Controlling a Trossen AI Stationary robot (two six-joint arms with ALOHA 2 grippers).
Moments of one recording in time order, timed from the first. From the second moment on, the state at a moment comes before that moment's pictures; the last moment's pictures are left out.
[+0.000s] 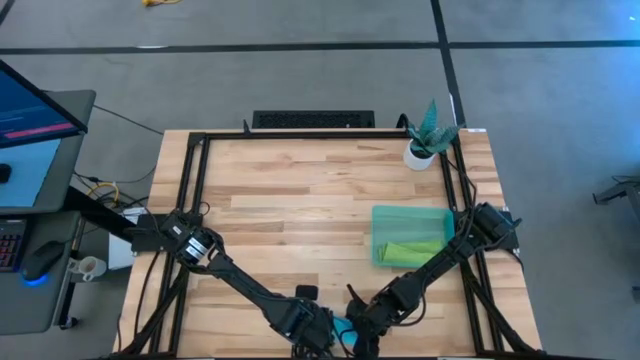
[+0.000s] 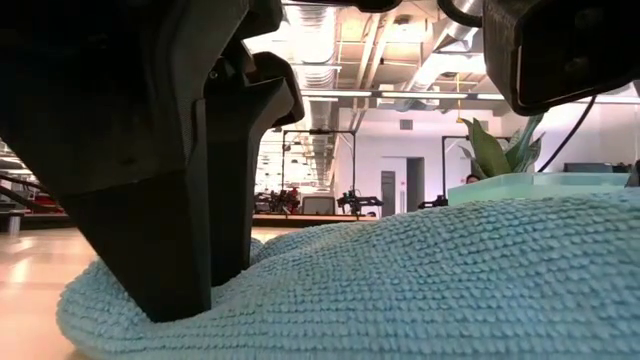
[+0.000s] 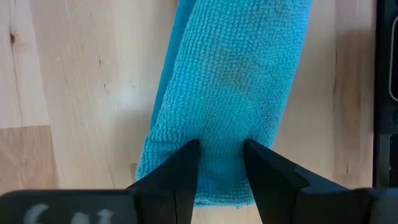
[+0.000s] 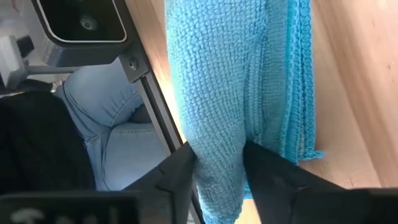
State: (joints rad) left arm -0.61 2.34 1.87 -0.91 -0.10 -0.55; right arm 0.69 2.02 1.21 -0.19 -0.23 1.15
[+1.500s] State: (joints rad) left arm -0.61 2.34 1.86 -0.87 -0.11 -0.81; right arm 0.83 1.84 1.21 -0.26 0.47 0.60
